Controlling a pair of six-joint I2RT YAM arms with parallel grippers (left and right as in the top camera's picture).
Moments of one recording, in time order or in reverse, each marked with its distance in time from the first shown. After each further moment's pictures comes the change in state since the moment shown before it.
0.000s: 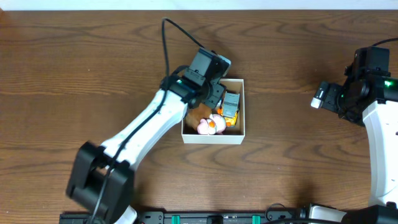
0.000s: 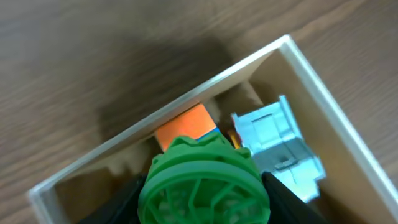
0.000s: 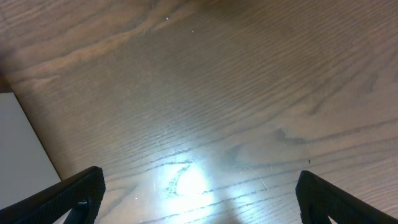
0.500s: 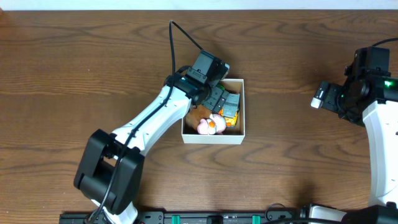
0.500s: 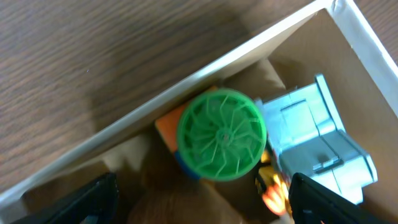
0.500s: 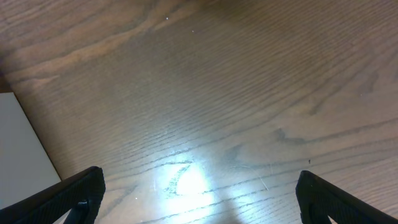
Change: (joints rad) left arm 0.019 0.047 0.000 -0.025 0.000 0.019; right arm 0.000 0.000 0.000 0.000 0.000 0.000
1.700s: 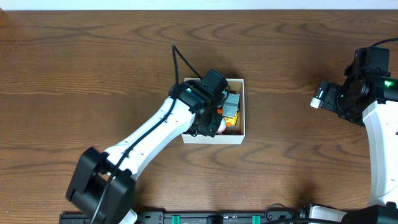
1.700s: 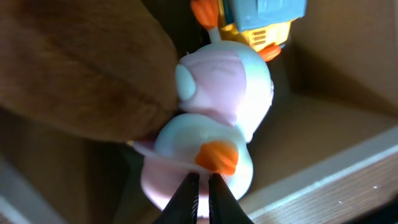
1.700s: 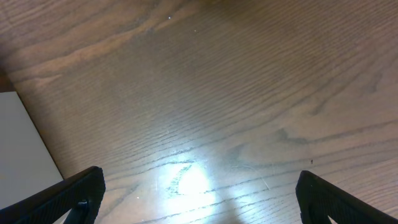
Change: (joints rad) left arm -0.108 -0.088 -0.021 -0.400 0.076 -0.238; right arm 0.000 0.000 -0.001 0.001 -0.008 0.000
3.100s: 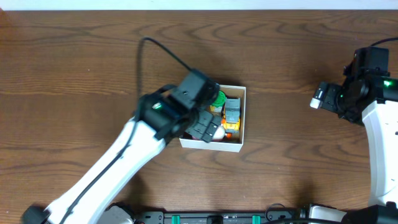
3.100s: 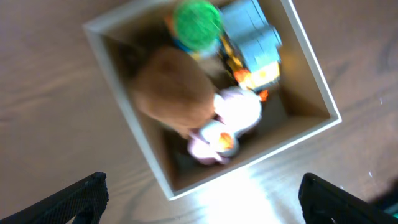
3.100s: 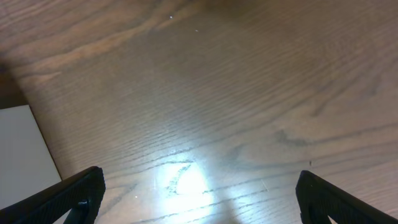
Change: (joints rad) left arm -0.003 -0.315 0.060 -0.101 -0.156 0.097; right arm 0.013 0.000 0.000 0.003 -0.002 -0.018
